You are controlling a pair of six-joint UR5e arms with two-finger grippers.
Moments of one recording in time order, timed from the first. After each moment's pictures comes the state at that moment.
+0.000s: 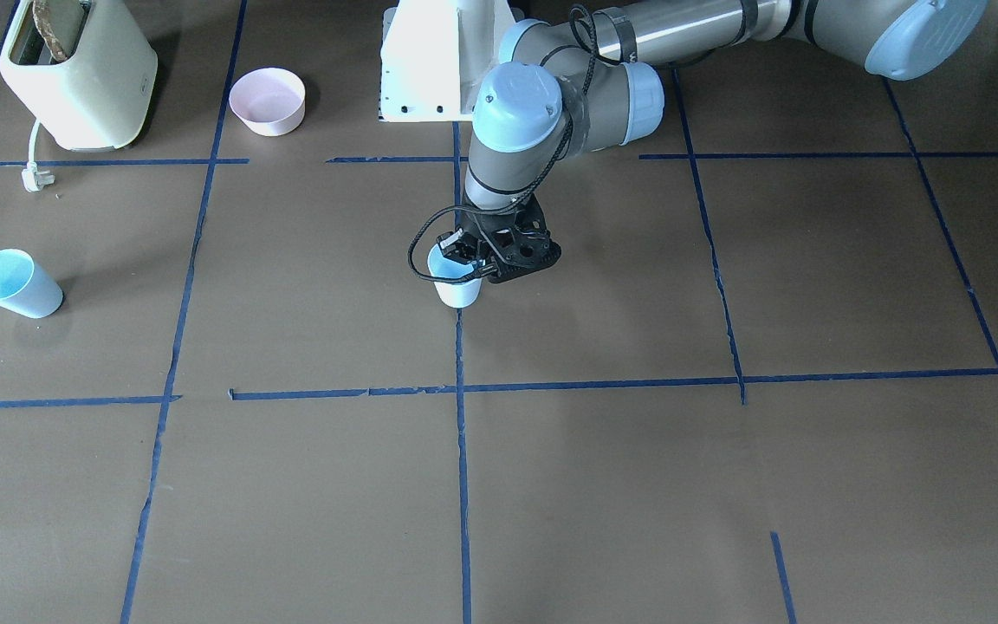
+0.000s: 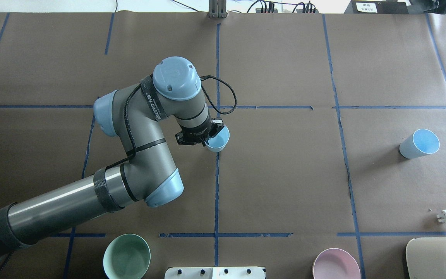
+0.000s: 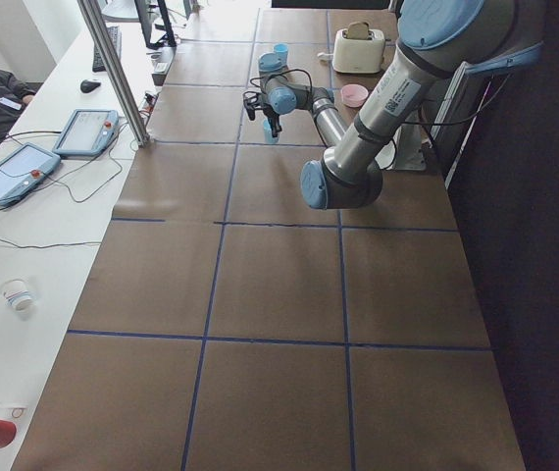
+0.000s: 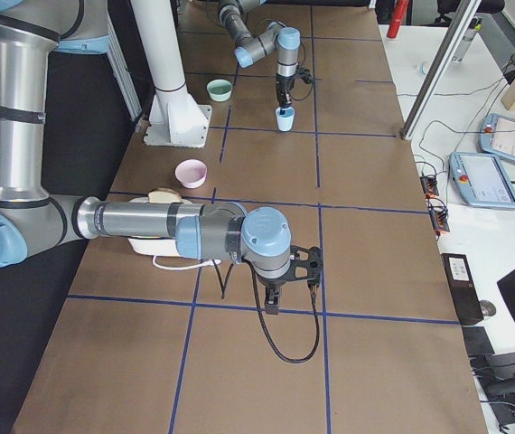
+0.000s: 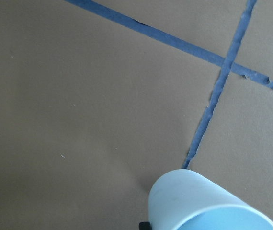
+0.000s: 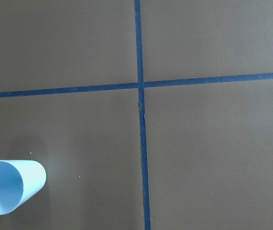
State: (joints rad) left arm -0.54 -2.41 -1.48 -1.66 -1.99 -1.57; right arm 1.68 -1.72 1.76 -1.57 2.43 0.02
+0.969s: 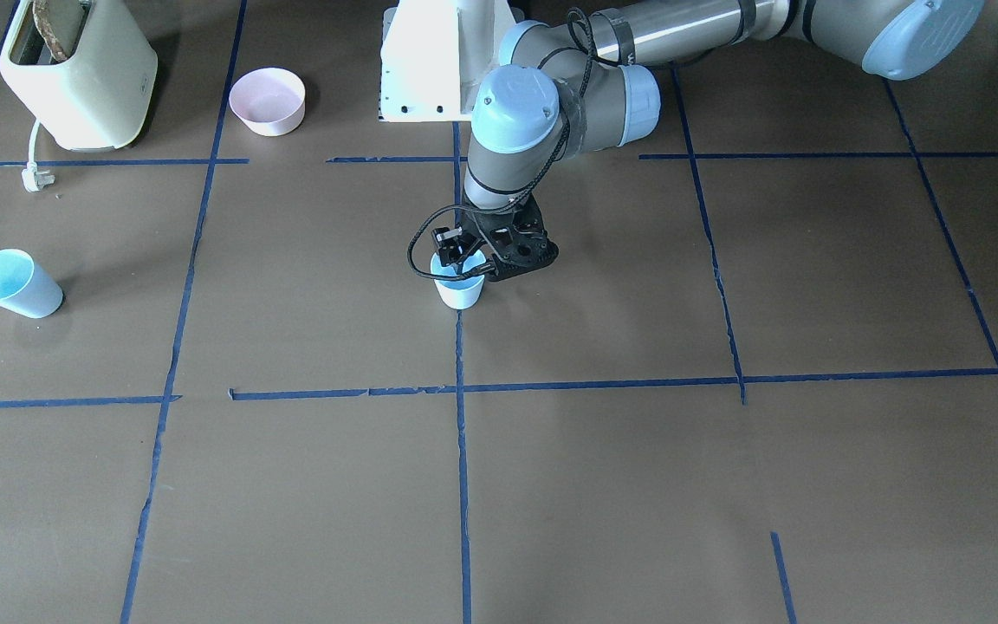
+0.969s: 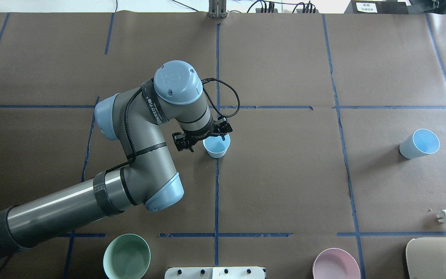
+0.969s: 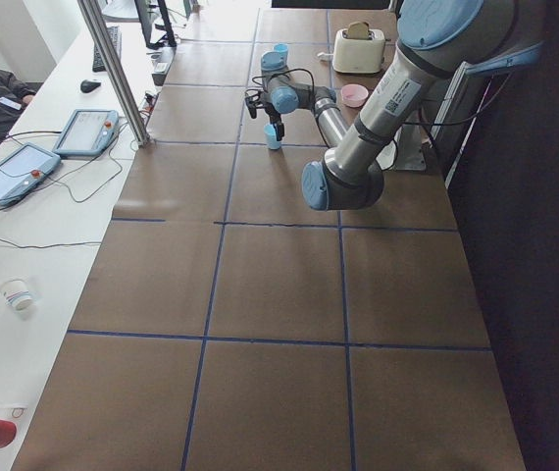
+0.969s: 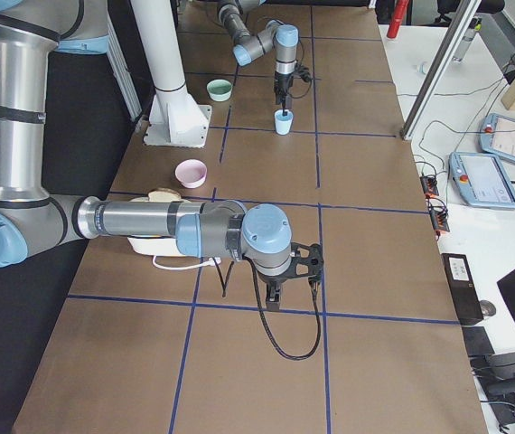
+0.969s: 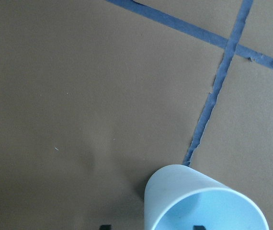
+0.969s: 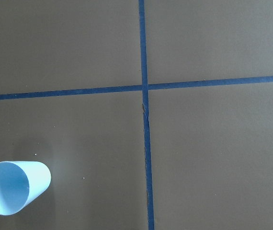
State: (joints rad) left arm -0.55 -2.39 -1.55 -1.65 -2.00 -1.56; right arm 1.68 -1.72 1.77 -1.57 2.43 0.02
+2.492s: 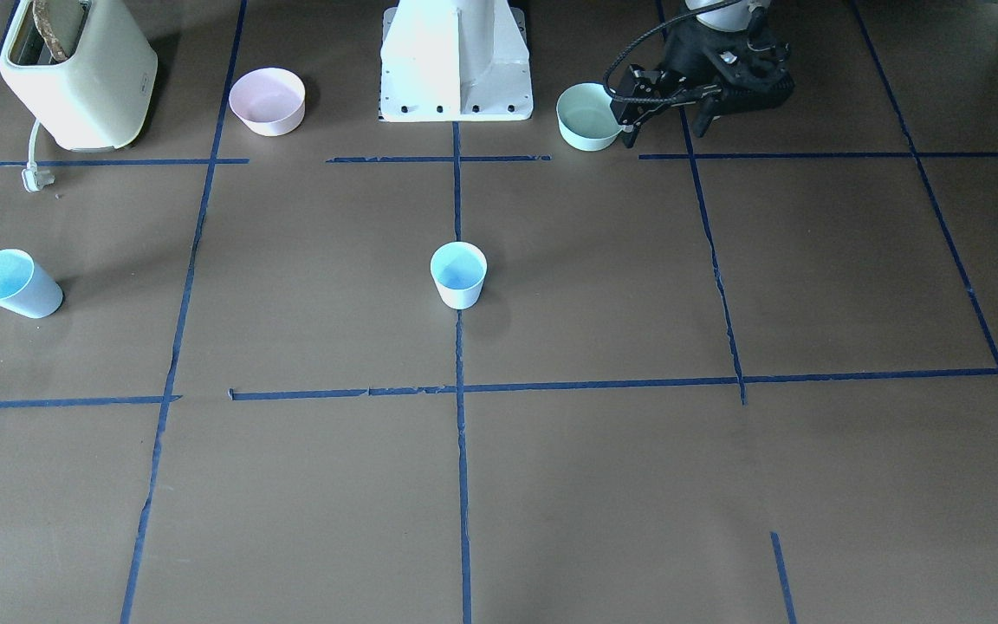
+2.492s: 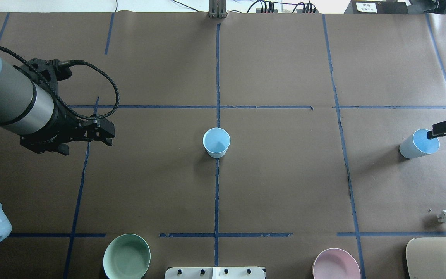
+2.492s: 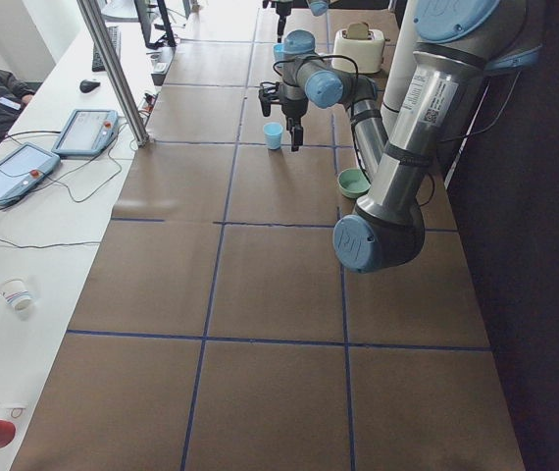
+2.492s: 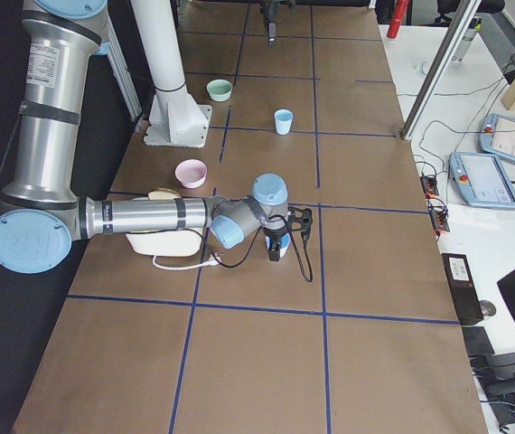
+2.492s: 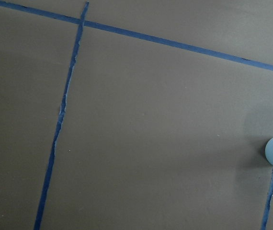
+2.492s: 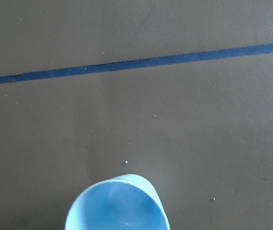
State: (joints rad) left arm -0.72 -1.95 -2.28 -1.22 -2.04 -1.28; right arm 1.10 -1.75 1.74 -0.97 2.24 0.82
